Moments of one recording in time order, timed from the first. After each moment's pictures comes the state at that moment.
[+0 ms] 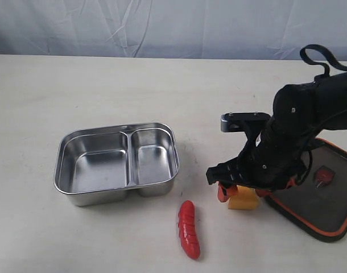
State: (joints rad) left arm 0.01 0.03 0.00 0.04 0.28 0.00; right arm 0.63 1.75 -0.84 0.22 0.62 0.10
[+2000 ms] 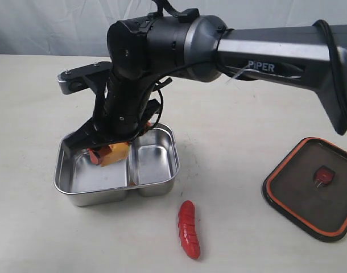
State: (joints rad) left arm 0.01 0.03 0.00 0.04 0.28 0.00; right arm 1.00 2.10 -1.70 0.21 0.93 -0.03
